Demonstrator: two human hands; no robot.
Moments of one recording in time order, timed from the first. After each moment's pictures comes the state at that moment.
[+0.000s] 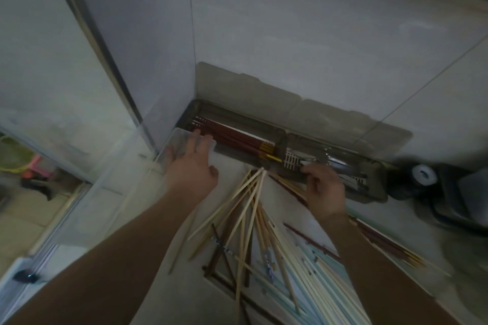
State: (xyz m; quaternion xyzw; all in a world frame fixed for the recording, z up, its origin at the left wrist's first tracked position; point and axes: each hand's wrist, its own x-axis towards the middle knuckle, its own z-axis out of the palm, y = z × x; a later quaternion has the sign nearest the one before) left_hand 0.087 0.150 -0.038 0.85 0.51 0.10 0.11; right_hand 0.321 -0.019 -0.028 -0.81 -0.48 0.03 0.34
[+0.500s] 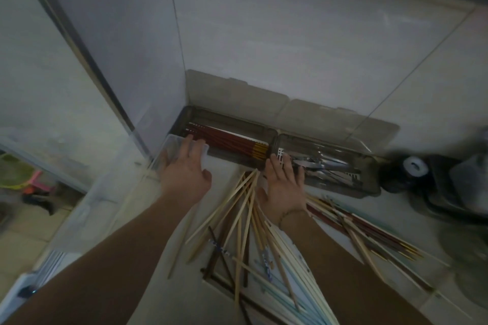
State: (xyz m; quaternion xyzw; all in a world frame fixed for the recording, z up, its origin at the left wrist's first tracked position) left_hand 0.085 0.151 -0.036 0.85 0.51 0.08 0.10; right_hand 0.263 0.010 -0.023 -0.83 -0.54 0.11 -0.02
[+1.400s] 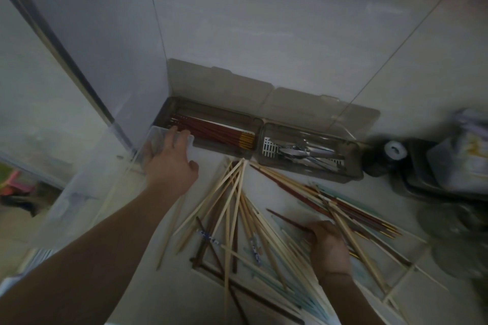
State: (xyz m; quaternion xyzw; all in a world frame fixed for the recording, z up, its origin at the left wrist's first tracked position) left_hand 0.087 0.150 -0.040 0.85 0.52 0.08 0.09; right_hand 0.288 -0.158 -0.088 -0.90 -0.39 0.04 0.17
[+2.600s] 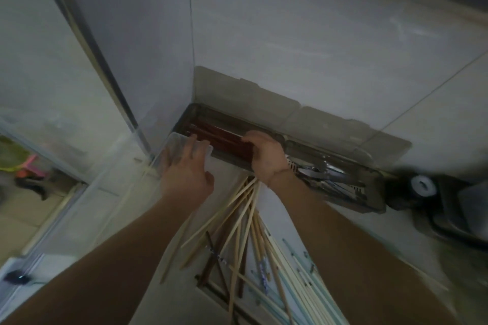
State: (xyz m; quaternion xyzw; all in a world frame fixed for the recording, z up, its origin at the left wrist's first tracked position) left_hand 0.086 0.150 -0.041 0.85 0.51 0.09 0.08; right_hand 0.282 0.106 -0.012 -0.75 -0.59 0.16 0.27
